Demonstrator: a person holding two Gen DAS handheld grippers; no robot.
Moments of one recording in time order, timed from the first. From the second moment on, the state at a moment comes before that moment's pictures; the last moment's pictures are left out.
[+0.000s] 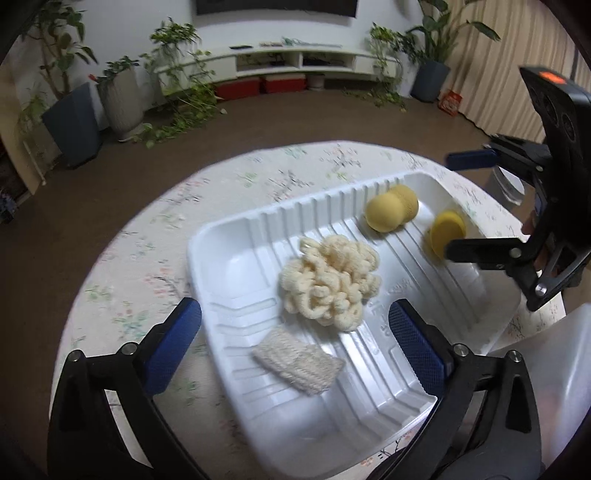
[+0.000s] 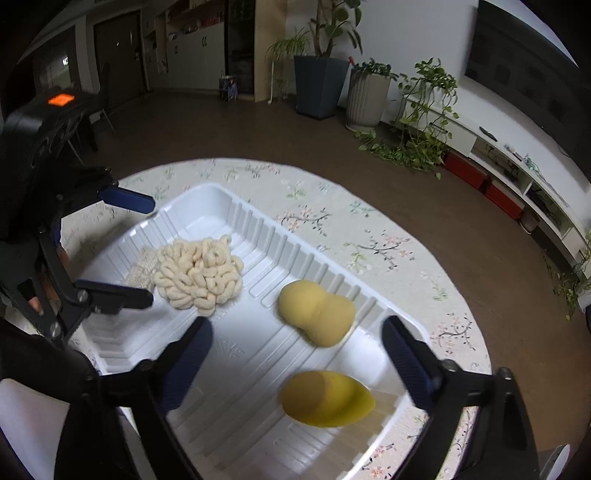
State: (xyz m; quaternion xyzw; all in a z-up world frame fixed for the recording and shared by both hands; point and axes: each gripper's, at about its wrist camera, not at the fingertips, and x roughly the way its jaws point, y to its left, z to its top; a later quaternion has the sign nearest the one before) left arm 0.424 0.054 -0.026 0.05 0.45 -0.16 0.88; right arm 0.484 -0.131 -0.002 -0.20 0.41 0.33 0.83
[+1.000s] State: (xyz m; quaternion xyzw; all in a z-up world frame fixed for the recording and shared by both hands) left arm 0.135 0.093 0.032 -0.04 0.31 -0.11 0.94; right arm 0.266 -0.316 0.040 0.01 0.40 0.22 0.89
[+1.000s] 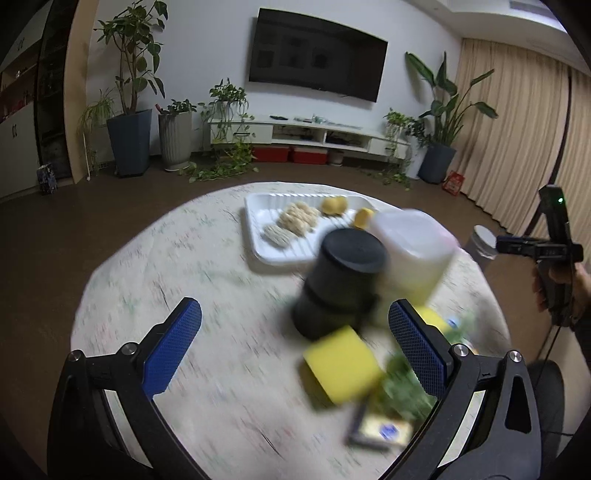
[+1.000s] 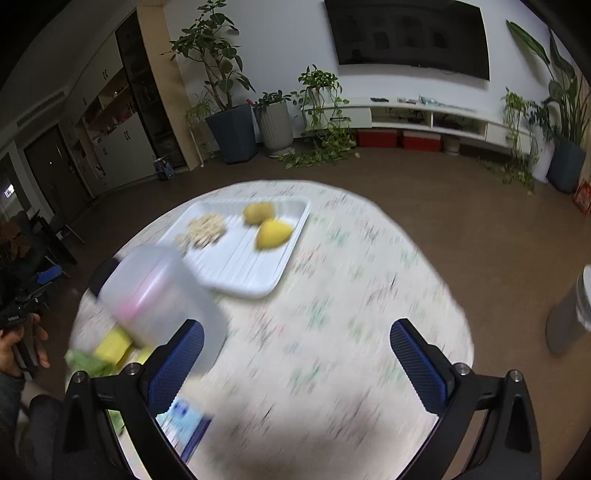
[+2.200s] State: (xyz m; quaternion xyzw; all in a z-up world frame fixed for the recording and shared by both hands) left arm 0.076 -0.017 -0.027 -0.05 0.33 -0.17 0.93; right arm 0.129 -0.217 -0.037 0.00 0.43 0.19 0.88
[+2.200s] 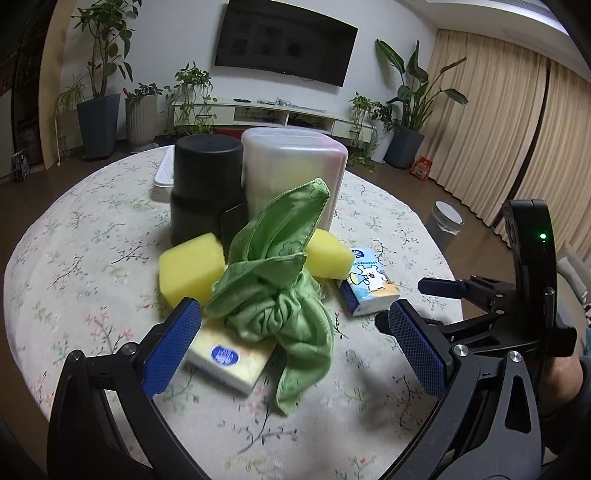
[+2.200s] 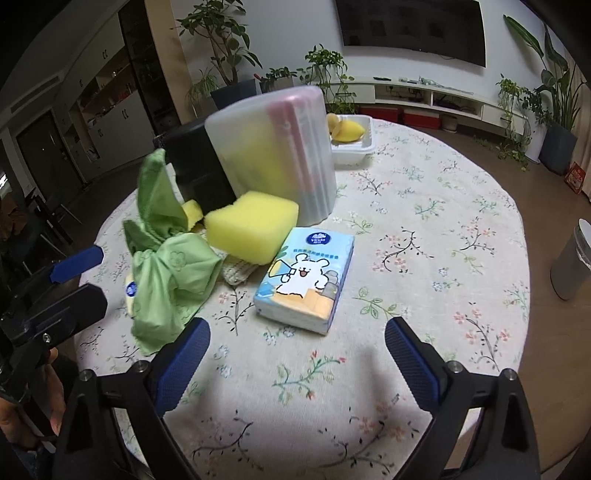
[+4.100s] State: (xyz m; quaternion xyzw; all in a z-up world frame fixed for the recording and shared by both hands) left arm 0.079 -0.007 -0.034 -0.07 0.37 -0.13 0.92; right arm 0.125 -0.201 -0.032 -0.04 0.41 0.20 0.89
